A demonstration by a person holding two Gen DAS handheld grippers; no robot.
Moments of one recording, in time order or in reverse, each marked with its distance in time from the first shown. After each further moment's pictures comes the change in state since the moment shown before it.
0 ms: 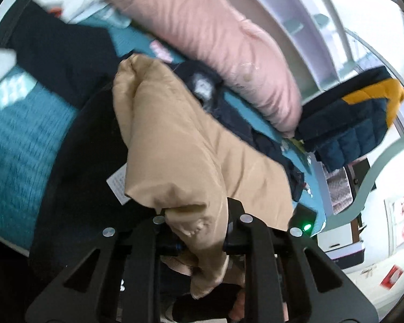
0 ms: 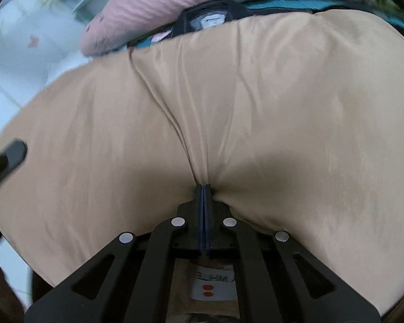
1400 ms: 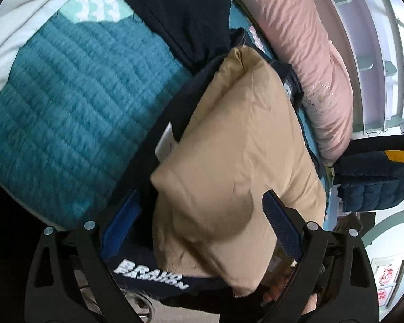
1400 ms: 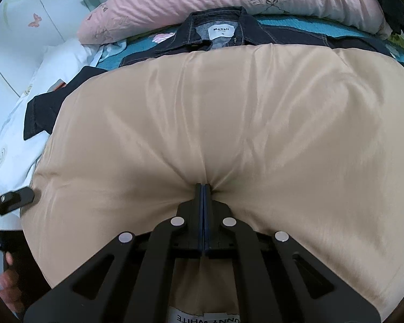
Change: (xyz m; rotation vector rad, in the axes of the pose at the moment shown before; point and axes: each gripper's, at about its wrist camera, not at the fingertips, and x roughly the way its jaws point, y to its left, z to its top) left arm 0.009 0.124 -0.019 -0.387 0.117 0.149; right arm 0.038 0.007 0.016 -0.181 0.028 -0.113
